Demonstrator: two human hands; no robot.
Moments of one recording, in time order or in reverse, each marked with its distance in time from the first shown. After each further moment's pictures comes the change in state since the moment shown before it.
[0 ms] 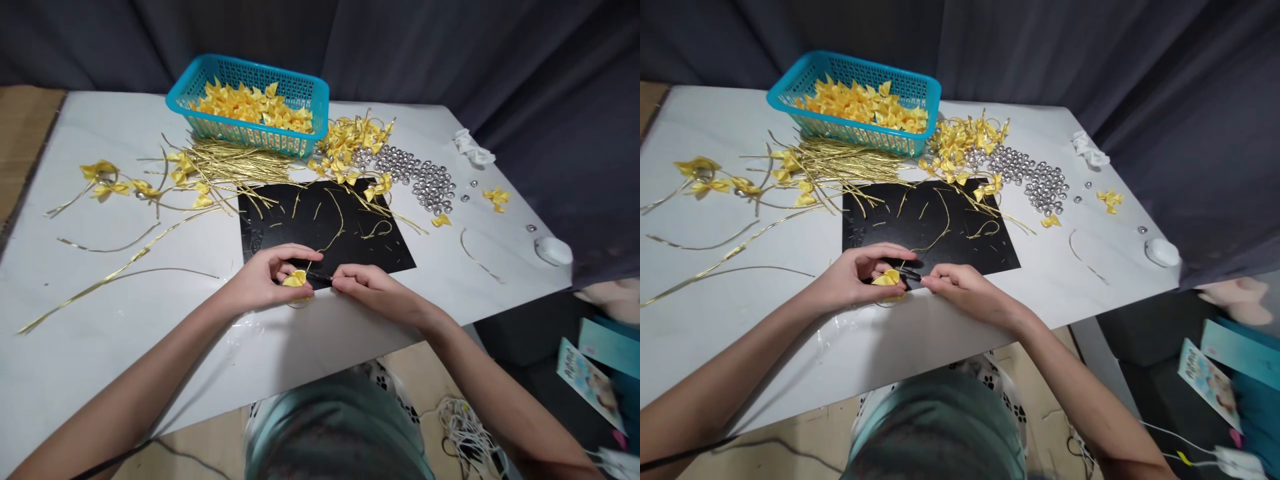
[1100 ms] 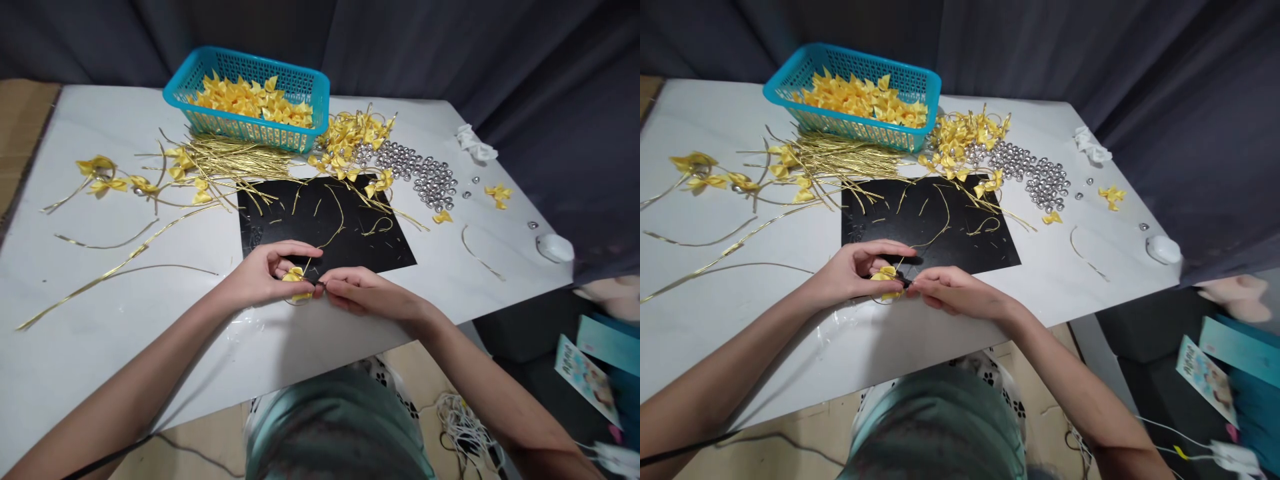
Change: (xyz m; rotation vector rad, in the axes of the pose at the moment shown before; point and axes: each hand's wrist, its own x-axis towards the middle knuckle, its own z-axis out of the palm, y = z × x) left_hand 0.001 0.000 -0.002 -0.017 0.004 -0.067; right_hand 0.007 0.003 0.007 0.306 -0.250 -0.043
